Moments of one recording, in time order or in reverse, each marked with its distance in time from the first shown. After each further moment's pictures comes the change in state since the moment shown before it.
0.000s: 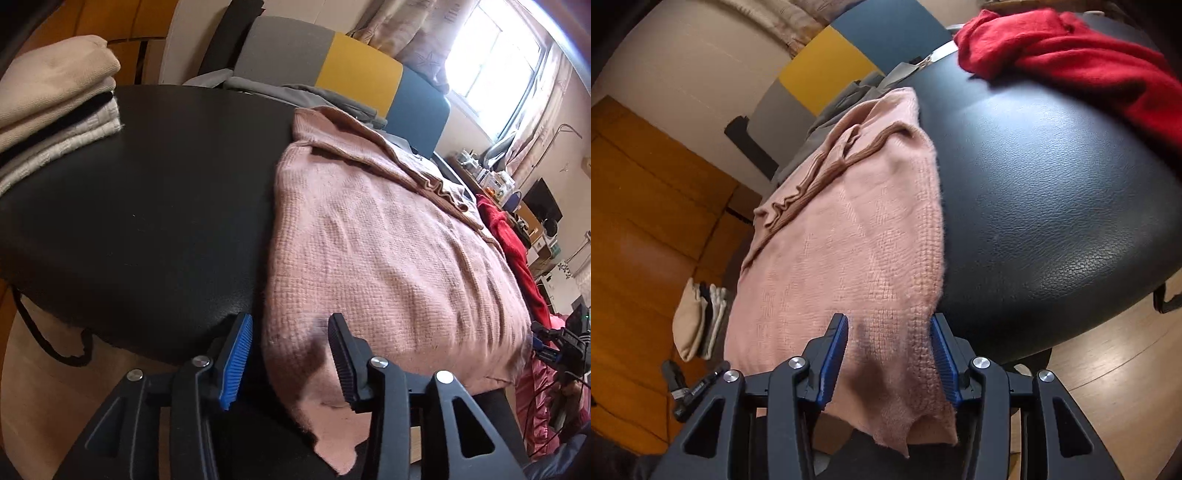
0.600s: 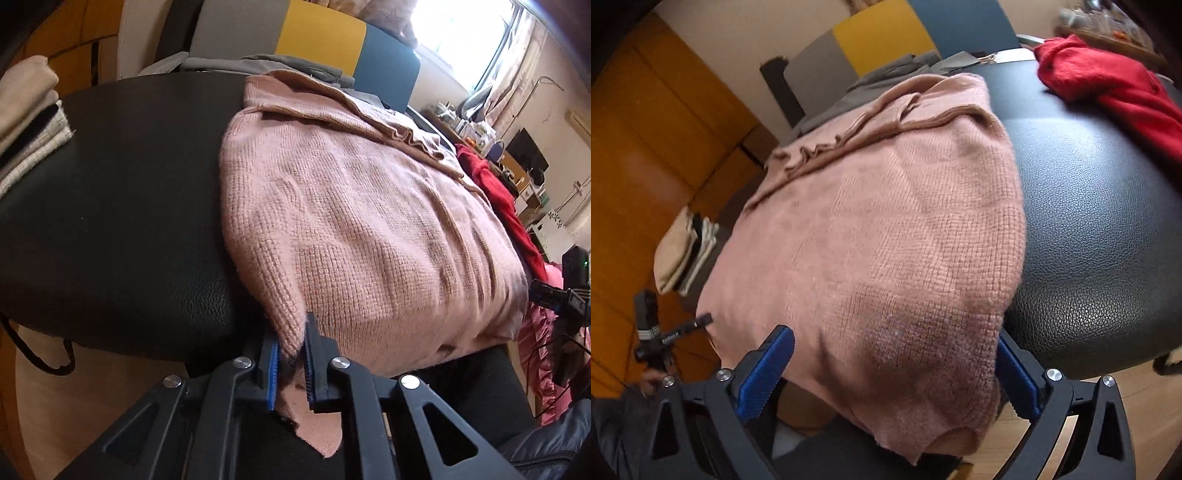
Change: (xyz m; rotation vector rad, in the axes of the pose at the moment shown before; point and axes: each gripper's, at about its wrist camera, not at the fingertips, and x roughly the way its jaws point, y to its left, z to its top) left arm 0.014 -0.033 0.000 0.145 0.143 -0.033; right arm 0.026 0.044 -0.003 -0.264 0.114 -0.047
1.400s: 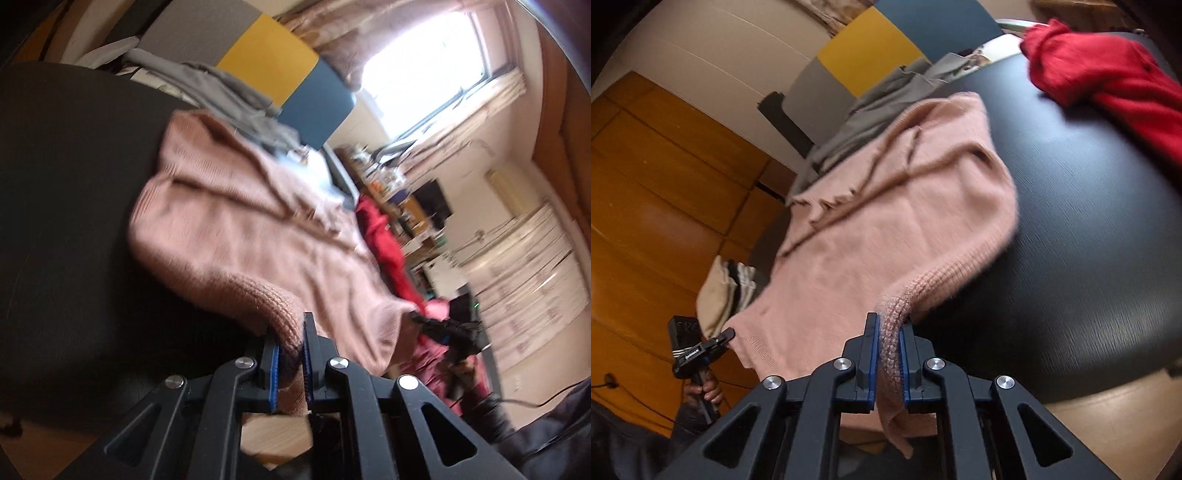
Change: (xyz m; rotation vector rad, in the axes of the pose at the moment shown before) left arm -0.029 0.018 0.095 -0.130 -0.061 -0.526; right arm -0.034 -0.013 0.060 0.163 -0.044 0.173
